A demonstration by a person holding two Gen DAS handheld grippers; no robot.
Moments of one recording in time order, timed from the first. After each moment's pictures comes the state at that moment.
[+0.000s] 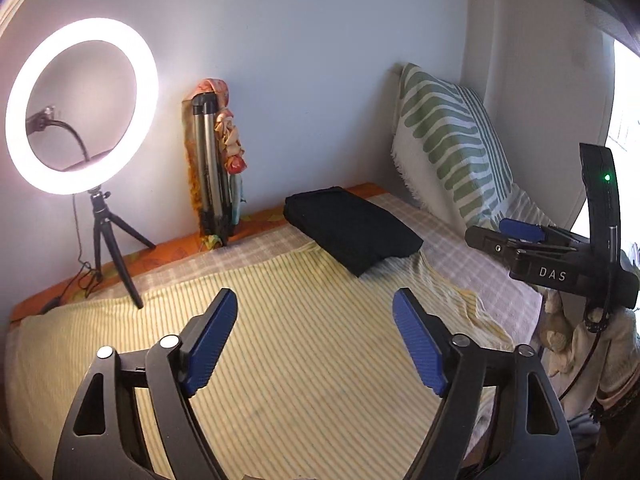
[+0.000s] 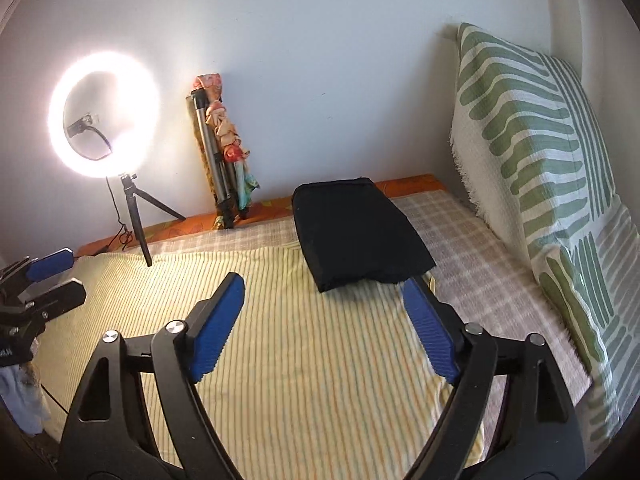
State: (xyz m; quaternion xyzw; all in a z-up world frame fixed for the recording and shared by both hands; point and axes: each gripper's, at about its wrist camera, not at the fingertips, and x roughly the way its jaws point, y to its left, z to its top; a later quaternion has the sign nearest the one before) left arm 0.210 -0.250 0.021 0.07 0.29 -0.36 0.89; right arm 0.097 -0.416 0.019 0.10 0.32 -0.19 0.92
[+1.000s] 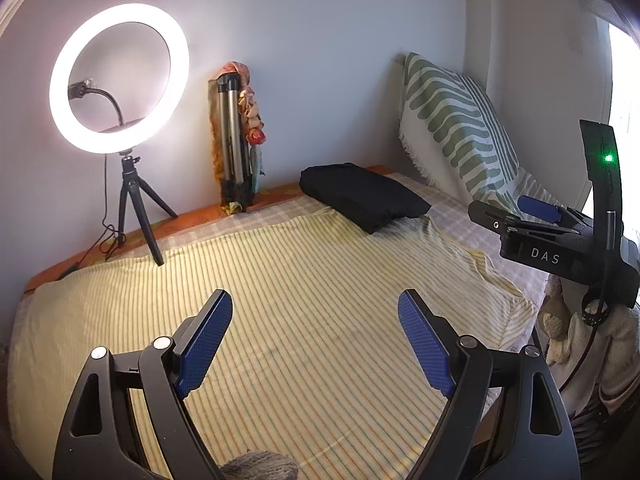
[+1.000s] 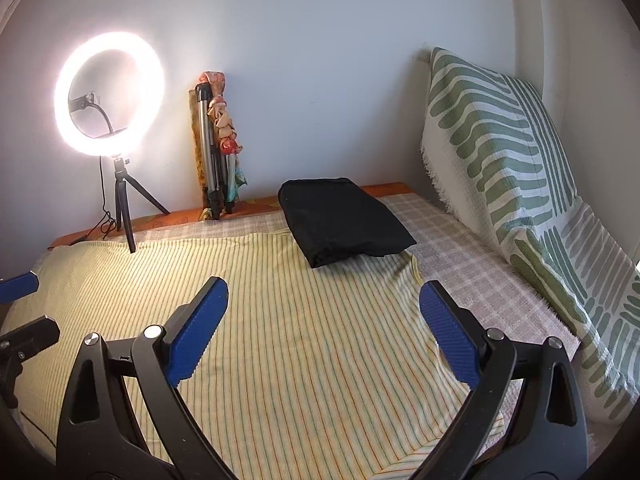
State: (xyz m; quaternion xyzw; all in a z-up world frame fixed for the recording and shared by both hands) left arm 0.163 -0.207 -0.022 0.09 0.28 -0.34 0.89; right arm 0.057 -0.351 -0.015 0.06 0.27 -0.25 0.93
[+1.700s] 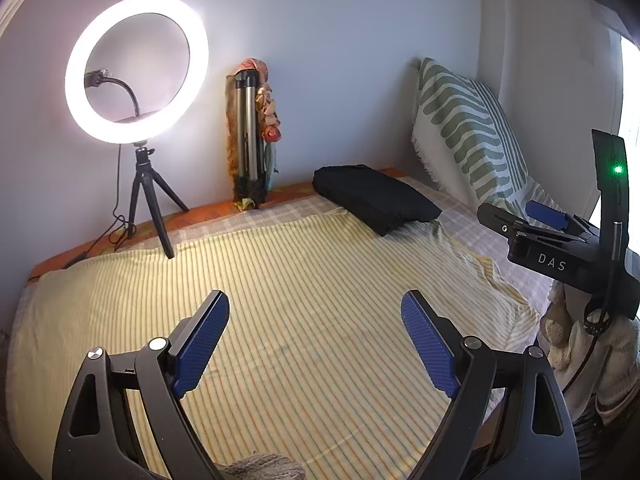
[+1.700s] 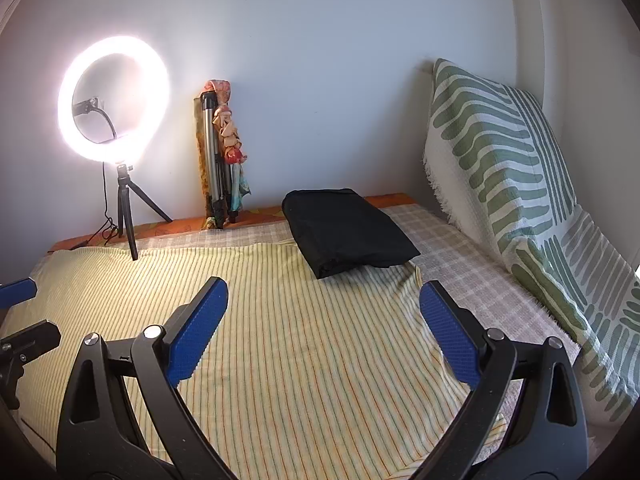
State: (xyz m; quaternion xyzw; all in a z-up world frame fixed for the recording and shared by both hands) left arm 0.168 -0.195 -0.021 0.07 0.29 -0.32 0.90; right arm 0.063 -0.344 -0.010 0.05 0.26 -0.25 0.93
